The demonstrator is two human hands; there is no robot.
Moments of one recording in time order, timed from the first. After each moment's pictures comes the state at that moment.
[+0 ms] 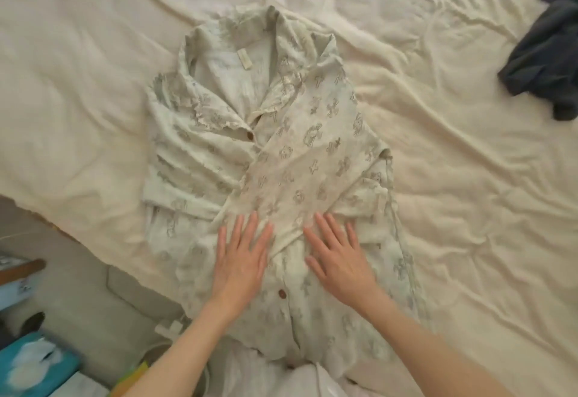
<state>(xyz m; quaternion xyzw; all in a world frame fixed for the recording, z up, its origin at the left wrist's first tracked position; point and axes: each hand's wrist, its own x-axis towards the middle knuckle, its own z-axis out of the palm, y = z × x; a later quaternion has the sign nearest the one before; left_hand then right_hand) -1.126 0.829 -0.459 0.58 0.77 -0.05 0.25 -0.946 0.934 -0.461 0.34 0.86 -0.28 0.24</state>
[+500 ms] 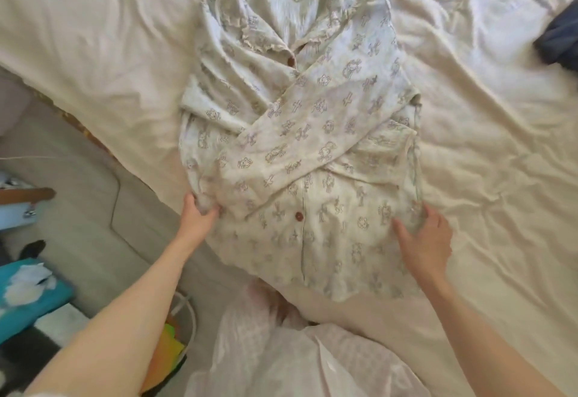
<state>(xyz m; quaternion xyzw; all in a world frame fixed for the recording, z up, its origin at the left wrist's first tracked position) -1.174 0.717 -0.474 0.02 0.86 0.26 0.43 -0.841 0.902 -0.452 0.72 0.63 -0.28 0.06</state>
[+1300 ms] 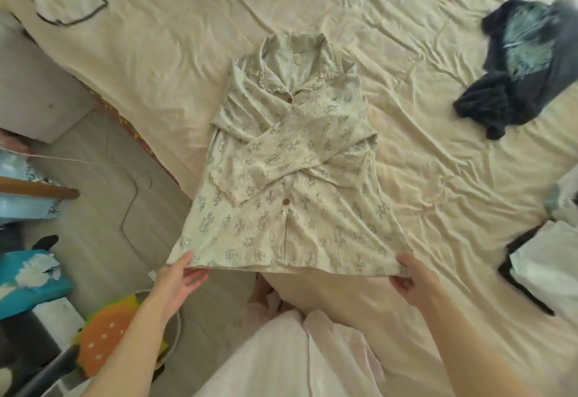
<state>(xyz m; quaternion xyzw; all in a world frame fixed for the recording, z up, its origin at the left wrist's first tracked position) -1.077 0.593 -0.348 -0.31 0.67 0.51 0.45 -0.755 0.874 -0.349 0.79 0.14 -0.59 -0.07</state>
